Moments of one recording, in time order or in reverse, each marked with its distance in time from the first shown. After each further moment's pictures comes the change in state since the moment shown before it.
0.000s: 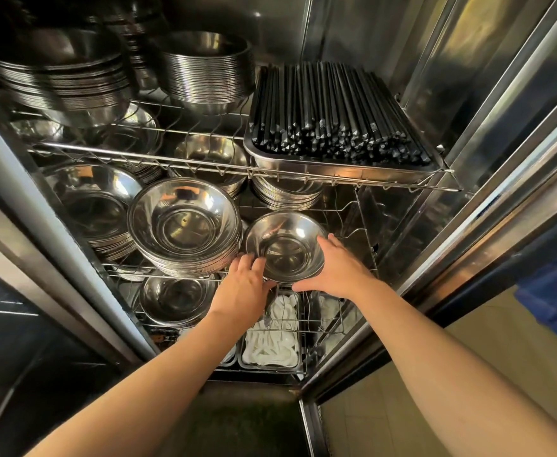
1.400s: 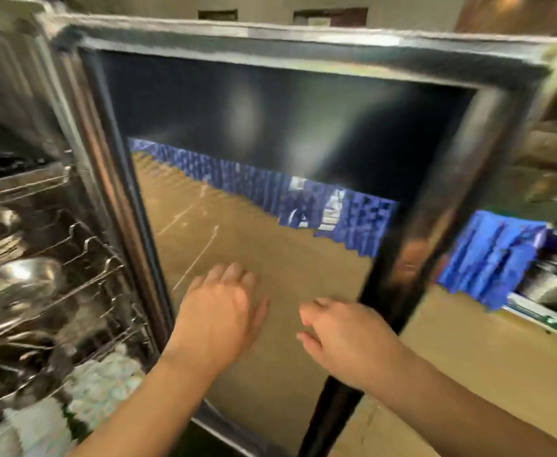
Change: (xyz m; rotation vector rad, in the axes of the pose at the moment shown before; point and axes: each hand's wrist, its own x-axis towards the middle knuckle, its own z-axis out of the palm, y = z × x) left_hand -0.276 0.302 -0.074 0.113 0.155 1.053; right_hand -0.563 0.061 -0.017 -0.406 0.504 0.348
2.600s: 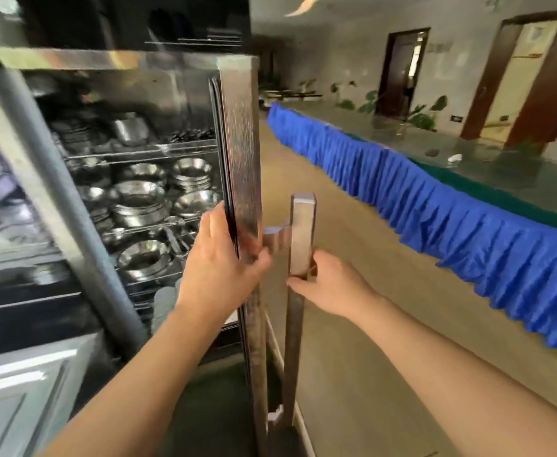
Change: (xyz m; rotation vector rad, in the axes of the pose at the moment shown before) left_hand -0.149 0.163 -0.106 -0.194 0.541 -0.681; right_hand -0.085 0.014 -0.018 0.683 -0.119 -0.179
